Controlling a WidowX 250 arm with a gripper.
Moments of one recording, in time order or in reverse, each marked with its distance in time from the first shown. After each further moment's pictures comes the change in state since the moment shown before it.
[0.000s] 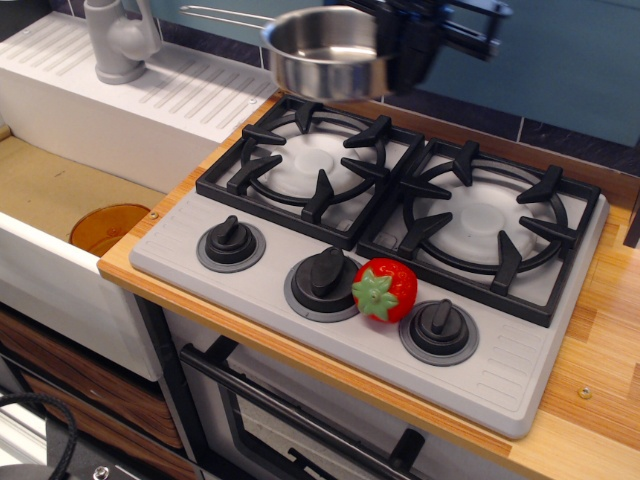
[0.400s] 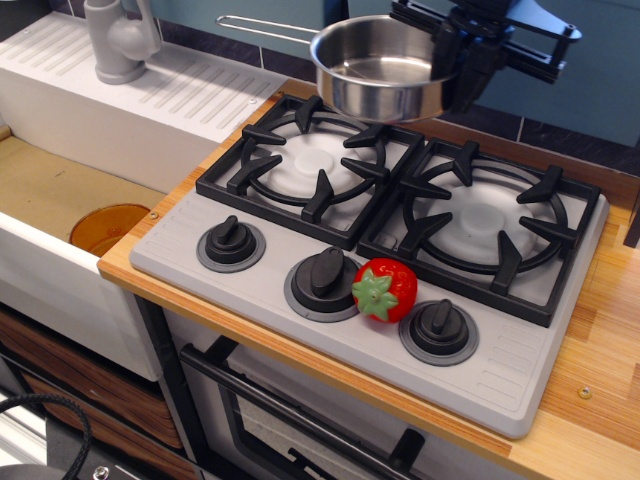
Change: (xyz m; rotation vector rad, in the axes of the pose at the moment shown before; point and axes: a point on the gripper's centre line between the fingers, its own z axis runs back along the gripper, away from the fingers) arm 0.001 -0.035 0.002 0.024 -0.047 0.048
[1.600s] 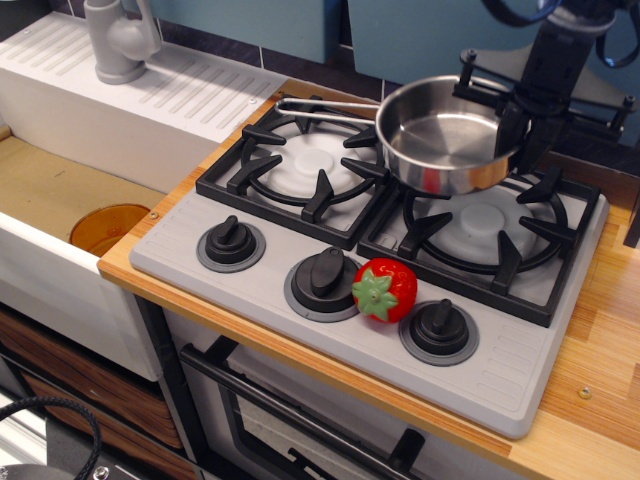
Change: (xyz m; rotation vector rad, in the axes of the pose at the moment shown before) arm 0.019 -0.042 -0.043 -0.045 -0.095 0.143
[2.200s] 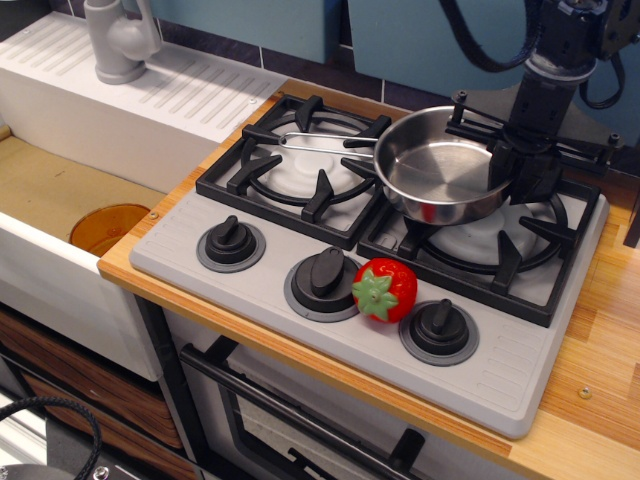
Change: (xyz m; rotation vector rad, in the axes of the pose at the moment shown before) arm -0.006 -0.006 -0.019 -0.026 -0.044 -0.006
